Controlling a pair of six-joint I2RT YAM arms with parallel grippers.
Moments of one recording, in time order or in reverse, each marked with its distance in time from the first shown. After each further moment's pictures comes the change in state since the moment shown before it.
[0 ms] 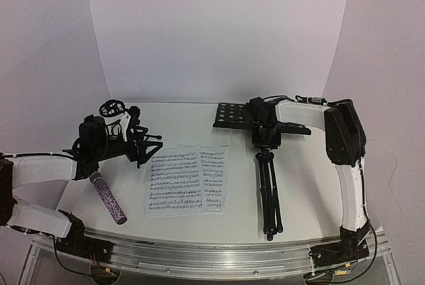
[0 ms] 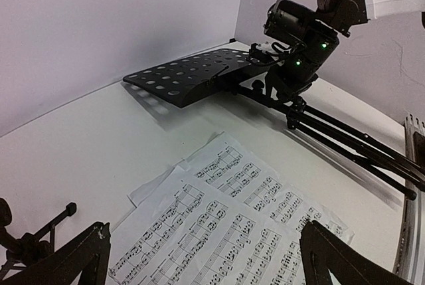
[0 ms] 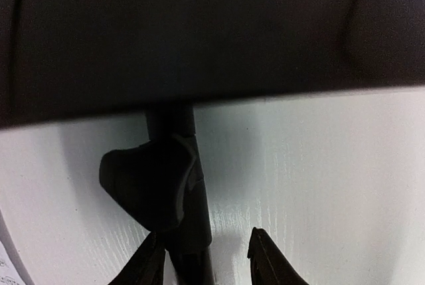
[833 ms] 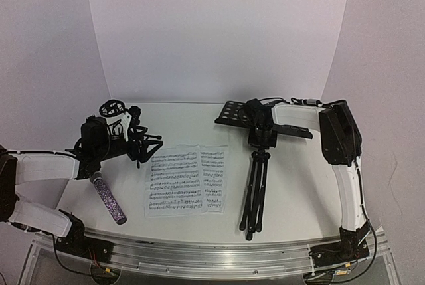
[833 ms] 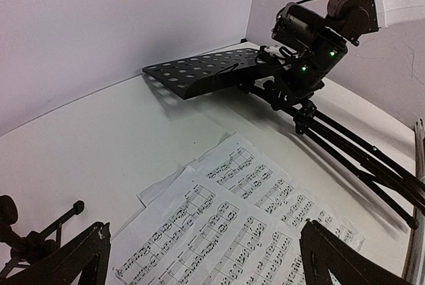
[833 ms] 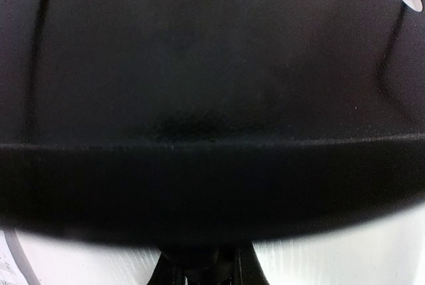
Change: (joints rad) left arm 0.000 0.039 0.000 0.043 -0.042 -0.008; right arm 0.005 0.049 0.016 0.064 0.010 0.075
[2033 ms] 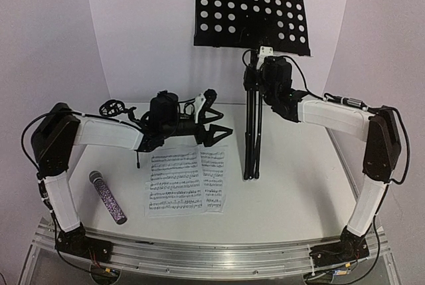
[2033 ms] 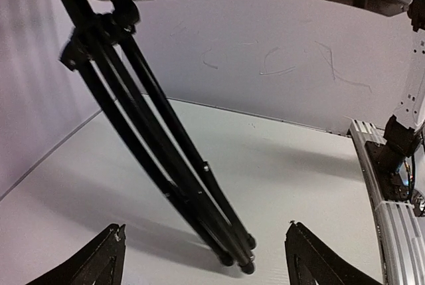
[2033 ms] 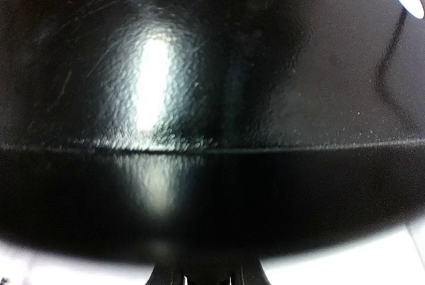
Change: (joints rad) left arm -0.363 0.595 0.664 0.049 0.081 0.010; right arm 0.096 -0.437 -0.259 1.105 0.184 -0.630
